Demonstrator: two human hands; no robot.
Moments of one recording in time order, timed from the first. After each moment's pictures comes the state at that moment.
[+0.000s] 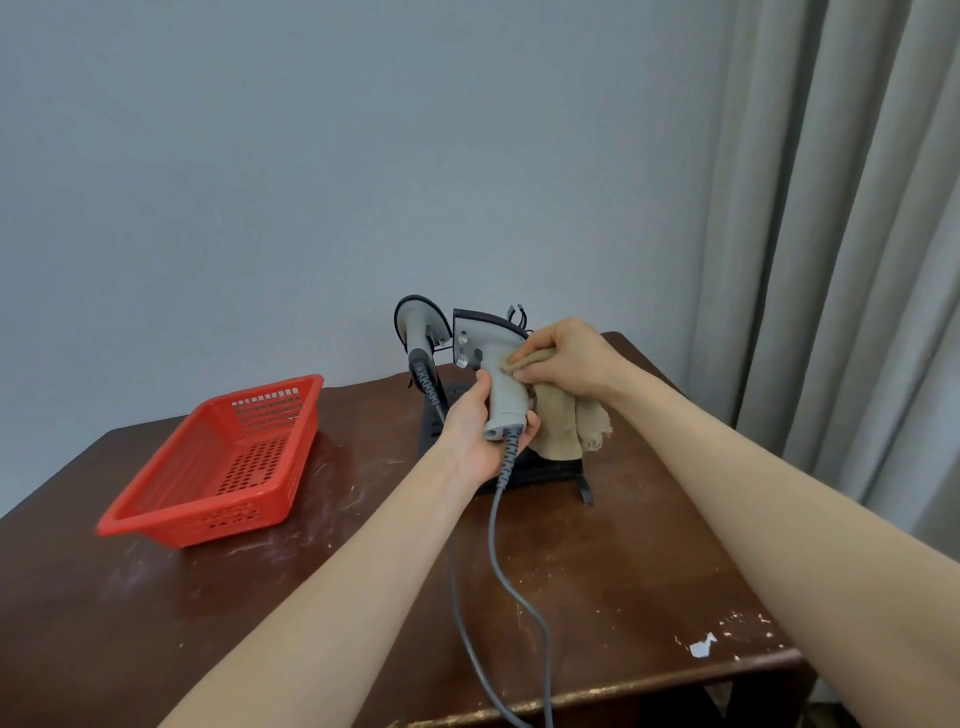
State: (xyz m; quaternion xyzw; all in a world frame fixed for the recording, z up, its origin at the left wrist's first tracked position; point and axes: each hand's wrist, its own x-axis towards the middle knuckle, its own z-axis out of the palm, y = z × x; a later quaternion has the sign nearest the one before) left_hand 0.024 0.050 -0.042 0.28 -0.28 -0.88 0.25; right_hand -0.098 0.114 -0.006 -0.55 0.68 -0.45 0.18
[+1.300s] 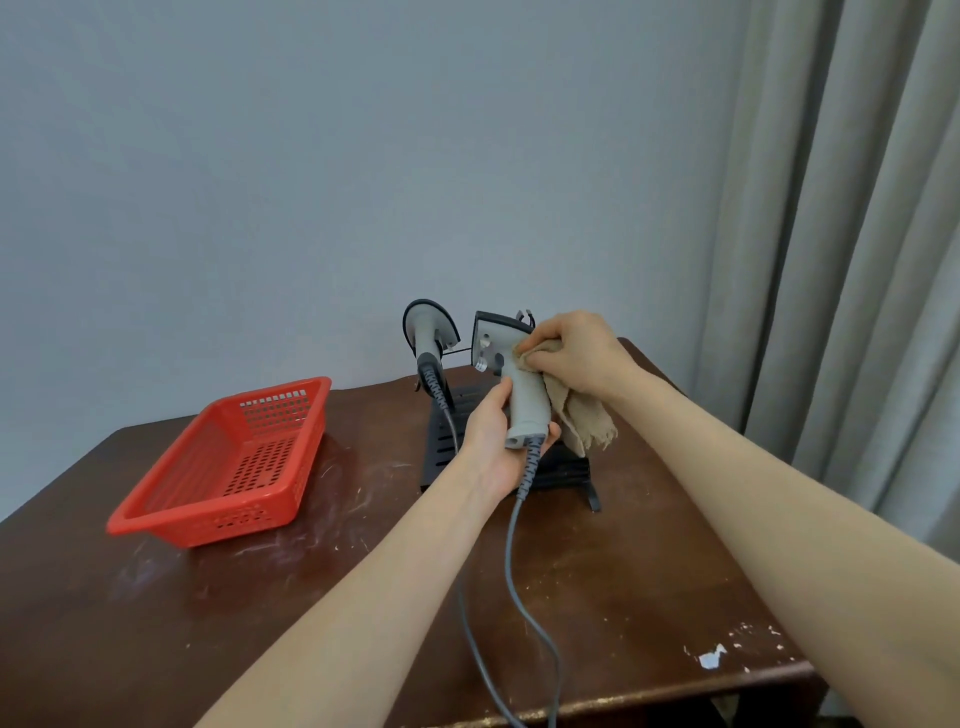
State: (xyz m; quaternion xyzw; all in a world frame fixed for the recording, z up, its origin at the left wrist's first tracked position) left_hand 0.020 0.061 -0.046 0.26 -0.30 -0.88 0.26; right_hand -0.095 0.104 0.000 -0.54 0.73 -0.43 0.05
